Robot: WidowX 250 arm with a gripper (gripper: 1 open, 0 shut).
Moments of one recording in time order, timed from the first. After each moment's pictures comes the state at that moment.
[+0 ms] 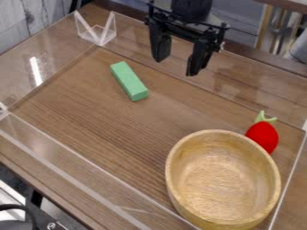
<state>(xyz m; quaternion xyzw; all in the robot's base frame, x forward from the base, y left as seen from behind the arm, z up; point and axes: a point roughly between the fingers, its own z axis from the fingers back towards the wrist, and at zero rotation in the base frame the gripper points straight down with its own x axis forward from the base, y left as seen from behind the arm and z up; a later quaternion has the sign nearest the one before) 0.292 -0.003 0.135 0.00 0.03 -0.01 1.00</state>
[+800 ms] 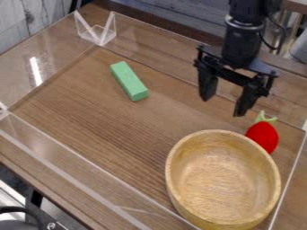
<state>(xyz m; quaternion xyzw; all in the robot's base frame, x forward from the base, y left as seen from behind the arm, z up) 0.307 -0.078 0.087 -0.03 0.04 -0.06 1.00</state>
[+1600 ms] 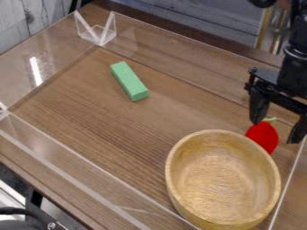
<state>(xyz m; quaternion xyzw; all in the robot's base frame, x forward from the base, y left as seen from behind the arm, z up) 0.308 -0.149 0.080 -0.04 0.00 -0.09 1.00</state>
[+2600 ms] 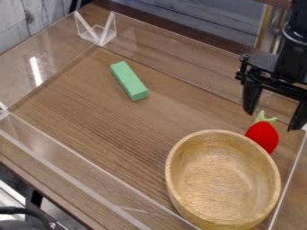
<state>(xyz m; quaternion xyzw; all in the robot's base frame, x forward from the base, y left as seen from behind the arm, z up) 0.294 -0.137 0.112 -0.02 -0.04 0.02 1.00</state>
